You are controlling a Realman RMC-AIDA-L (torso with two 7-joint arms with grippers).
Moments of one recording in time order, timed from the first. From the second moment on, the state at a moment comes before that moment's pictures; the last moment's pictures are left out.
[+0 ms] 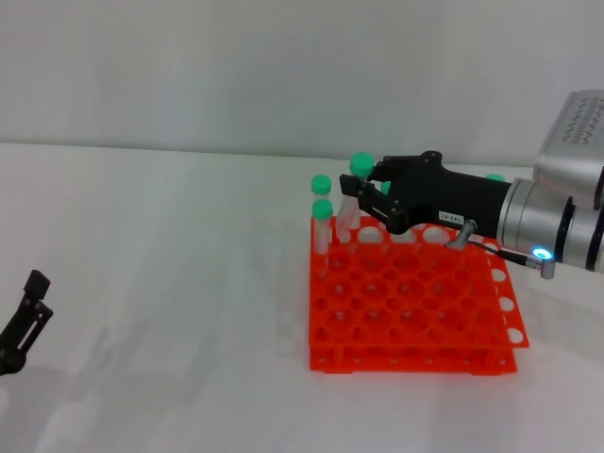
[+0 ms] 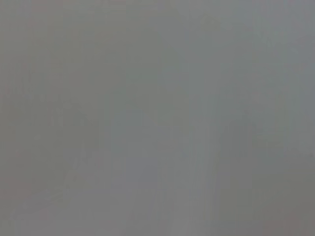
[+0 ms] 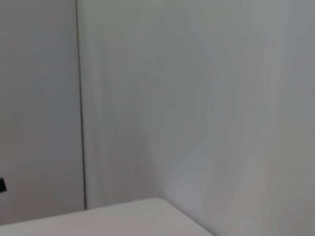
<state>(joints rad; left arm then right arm) -0.13 -2.09 1.40 0.05 0.18 1.65 -0.35 0.78 2.01 -1.58 -0.49 -0.94 -0.95 1.09</state>
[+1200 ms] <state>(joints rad) -0.15 -2.09 1.41 0.05 0.20 1.64 -0.35 0.79 2.01 -1.63 -0.49 -0.98 -0.84 1.12</state>
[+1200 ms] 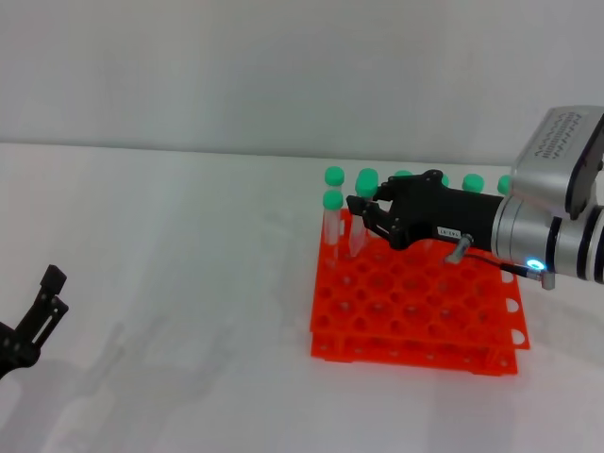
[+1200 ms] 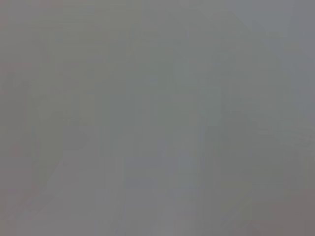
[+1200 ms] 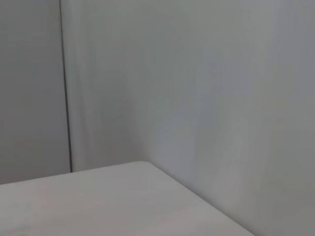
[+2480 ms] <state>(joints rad) -0.16 -2.09 1.41 0.05 0.20 1.64 -0.36 0.77 2.01 -1.60 -0.50 -0.98 -0.81 1.12</state>
